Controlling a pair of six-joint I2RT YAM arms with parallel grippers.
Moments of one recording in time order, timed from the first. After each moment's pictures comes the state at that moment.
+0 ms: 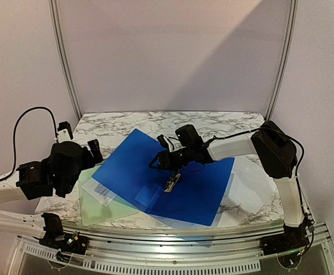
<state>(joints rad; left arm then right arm) -1.01 0.81 0.66 -0.39 -1.07 -0.75 0.80 2.23 1.50 0.09 -0.60 0.62</state>
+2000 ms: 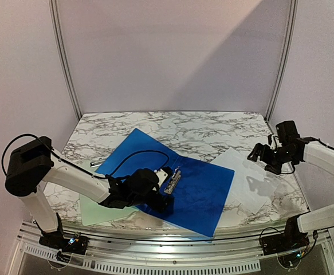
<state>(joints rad) -1.13 1.75 0.75 0.23 -0.31 -0.22 0.14 1.24 0.79 -0.52 -0.20 0.57</state>
